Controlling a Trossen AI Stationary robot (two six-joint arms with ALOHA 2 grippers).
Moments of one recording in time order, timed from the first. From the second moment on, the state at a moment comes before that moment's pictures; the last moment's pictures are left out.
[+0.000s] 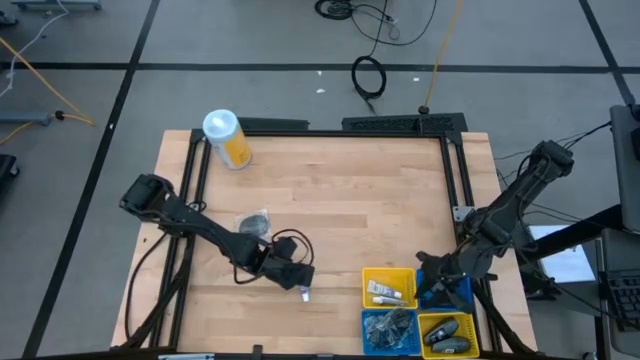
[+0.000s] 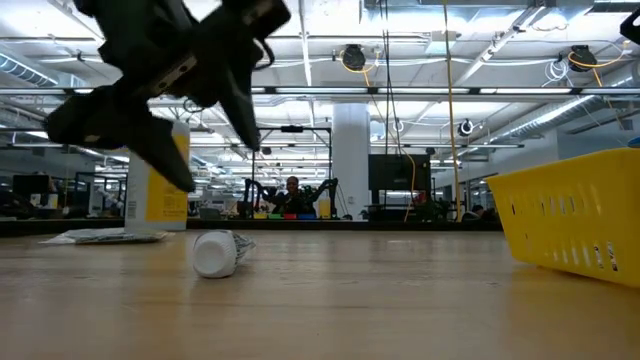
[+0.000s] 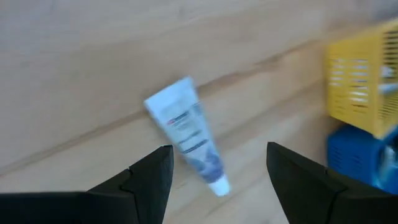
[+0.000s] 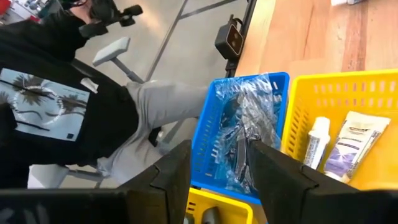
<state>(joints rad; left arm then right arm) -0.43 1.73 1.08 -0.36 -0.17 -1.67 0.82 0.89 0.57 -0.16 0.00 0.74</state>
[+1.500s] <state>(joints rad) -0.41 1.96 1.15 -0.36 0.06 -1.81 0.82 0.90 0.57 -0.14 0.01 0.71</state>
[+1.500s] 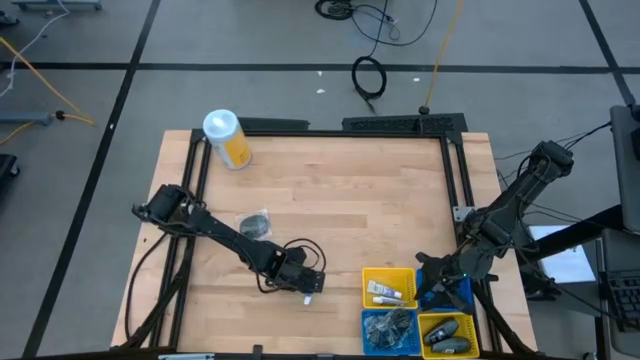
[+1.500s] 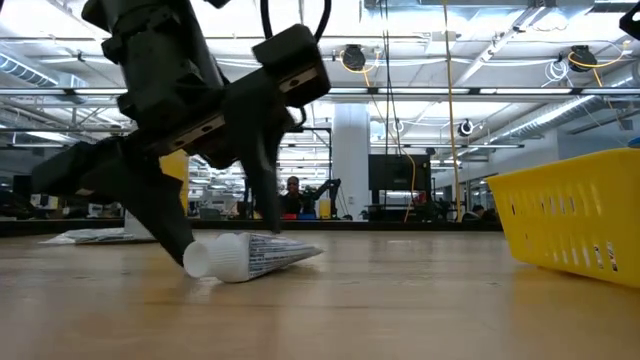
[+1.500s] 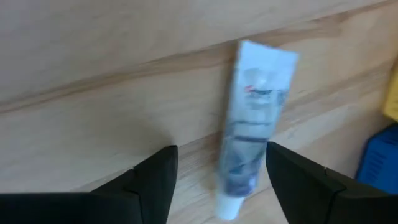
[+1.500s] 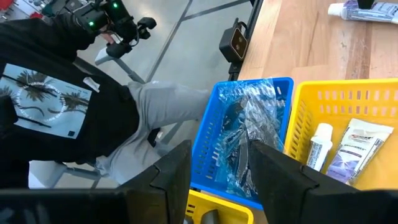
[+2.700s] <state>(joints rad) -0.42 1.87 1.29 -0.29 -0.11 -1.34 0.82 0.90 0.57 -0.13 0.01 0.66</state>
